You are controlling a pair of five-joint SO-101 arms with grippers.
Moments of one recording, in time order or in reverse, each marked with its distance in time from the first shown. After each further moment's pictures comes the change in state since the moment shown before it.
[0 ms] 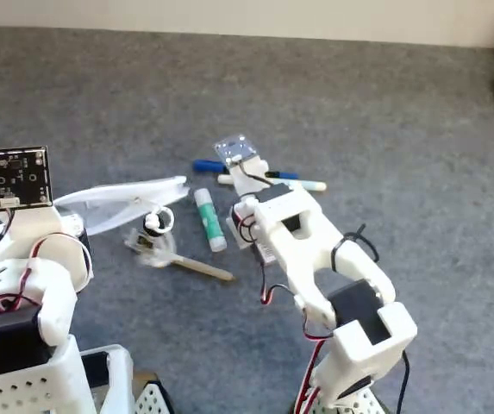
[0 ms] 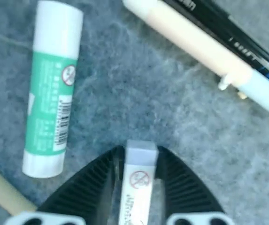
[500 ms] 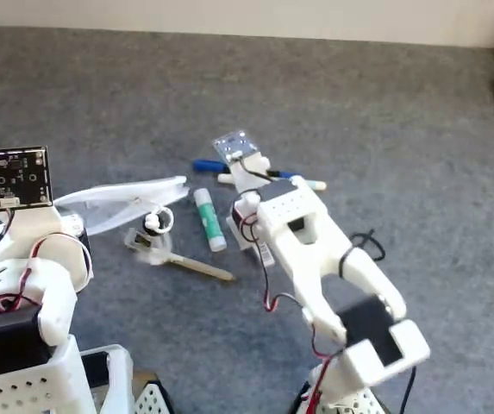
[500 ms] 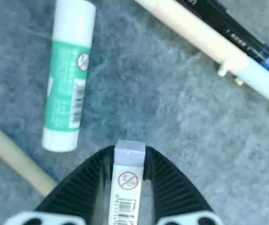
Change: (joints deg) left arm 0.0 0.0 0.0 0.0 0.0; right arm -0.1 -9.1 1.4 7.1 0.0
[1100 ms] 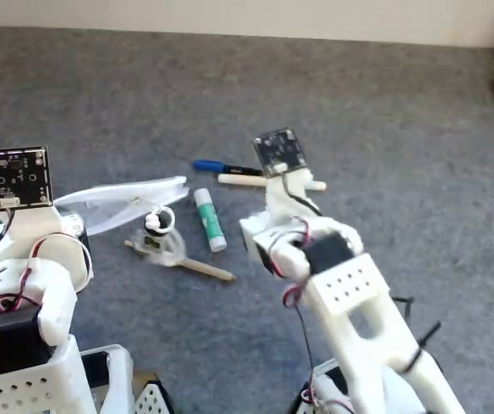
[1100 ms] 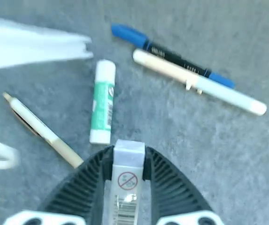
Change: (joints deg) left arm 0.0 0.0 0.0 0.0 0.0; right arm -0.2 -42.1 19.0 -0.3 -10.1
